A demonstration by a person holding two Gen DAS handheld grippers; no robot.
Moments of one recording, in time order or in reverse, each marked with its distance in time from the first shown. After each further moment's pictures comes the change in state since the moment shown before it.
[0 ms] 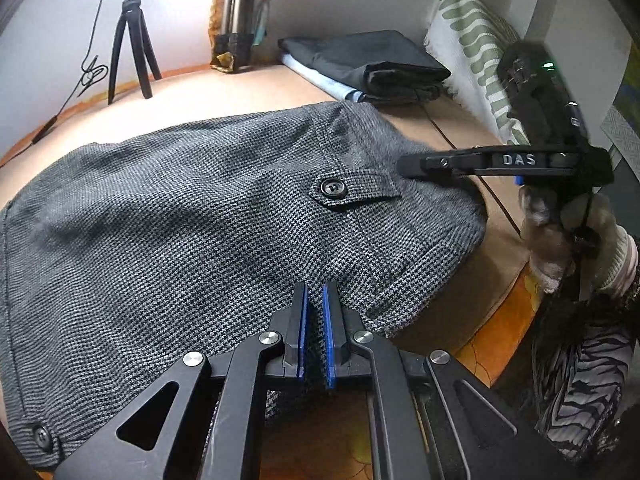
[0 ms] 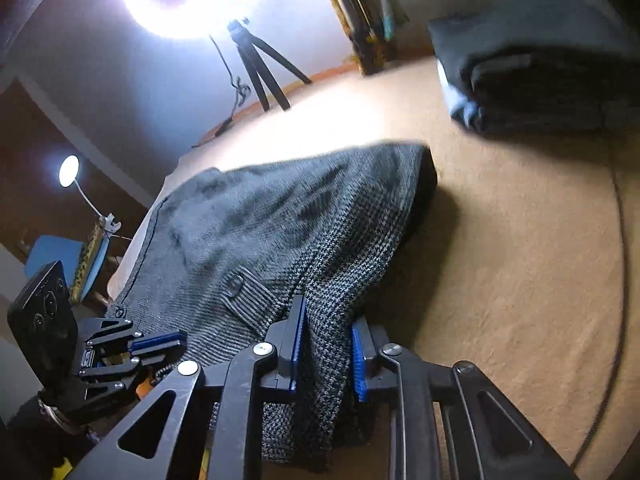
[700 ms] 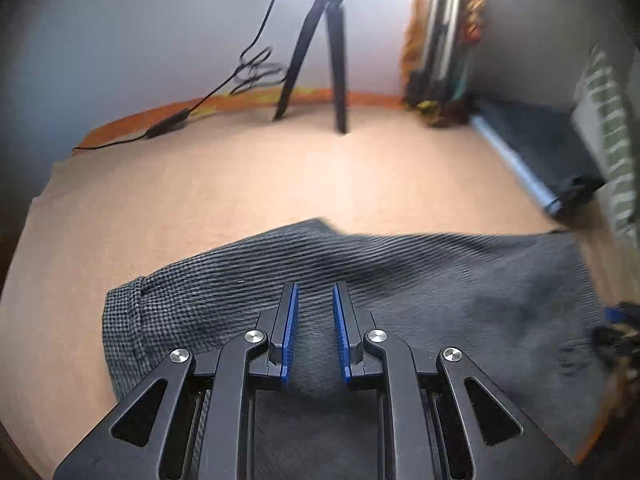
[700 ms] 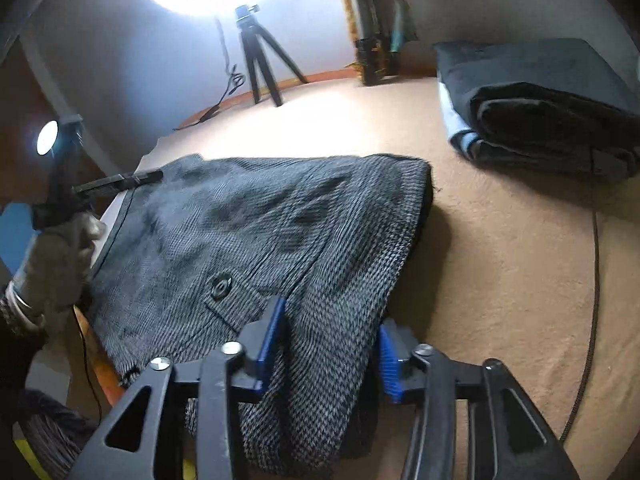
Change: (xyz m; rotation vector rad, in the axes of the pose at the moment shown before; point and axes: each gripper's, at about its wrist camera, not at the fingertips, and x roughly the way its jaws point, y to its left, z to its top) left arm 0.017 0.181 0.071 -0.221 -0.031 0.341; right arm 0.007 0.012 0.003 -0.069 0.018 -0.130
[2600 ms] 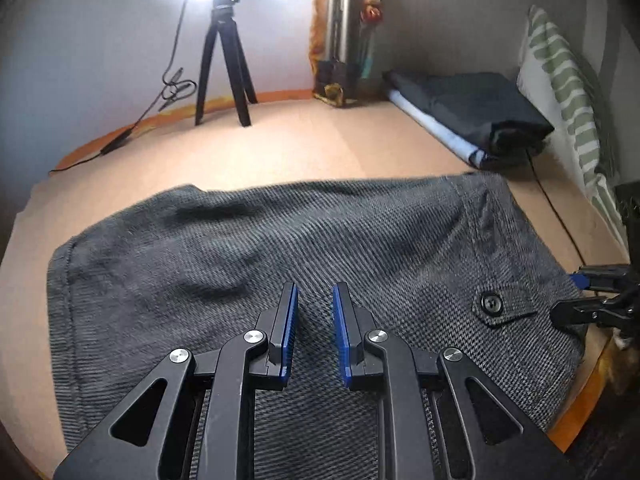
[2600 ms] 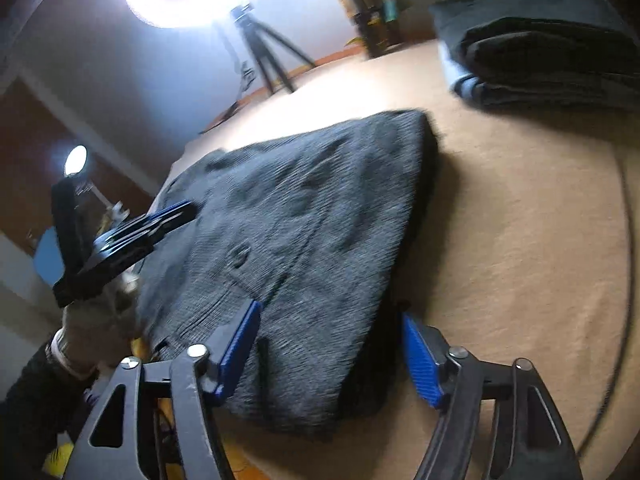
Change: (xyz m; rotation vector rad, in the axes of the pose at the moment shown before) left arm -0.036 -0.086 -0.036 0.111 -0.049 -0.087; right arm 0.003 -0.019 -0.024 0.084 0.053 0.200
